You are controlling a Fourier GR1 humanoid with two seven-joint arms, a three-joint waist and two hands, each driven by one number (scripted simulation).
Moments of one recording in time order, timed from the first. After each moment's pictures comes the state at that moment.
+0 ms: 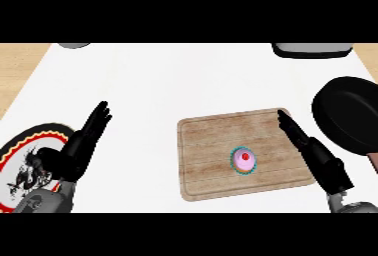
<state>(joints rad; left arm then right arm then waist) -0.13 0.43 -0.31 -1.37 0.36 0.14 -0.16 -0.04 -0.45 0.28 -1.59 -0.12 0.01 0.07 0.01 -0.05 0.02</state>
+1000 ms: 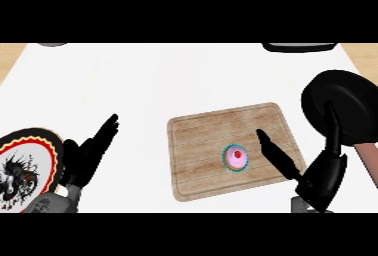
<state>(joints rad) -0.12 0.42 -0.36 -1.32 0.35 0.12 0.00 0.00 -0.11 0.27 -1.78 0.76 -0.91 0.37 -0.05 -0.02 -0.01</state>
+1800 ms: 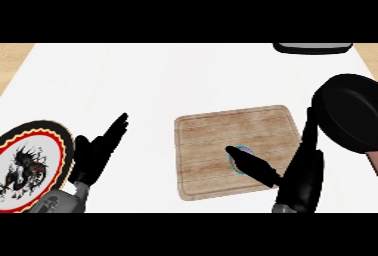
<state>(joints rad) -0.14 0.39 -0.39 -1.35 0.33 0.11 0.06 -0.07 0.00 0.41 -1.94 1.06 -0.57 1.14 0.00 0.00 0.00</state>
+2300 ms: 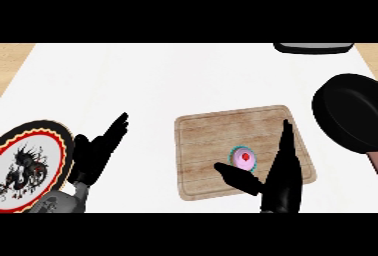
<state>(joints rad) -0.13 0.38 -0.37 -1.38 0.32 0.10 0.10 -0.03 0.00 0.49 -1.87 1.02 -0.52 1.19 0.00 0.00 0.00</state>
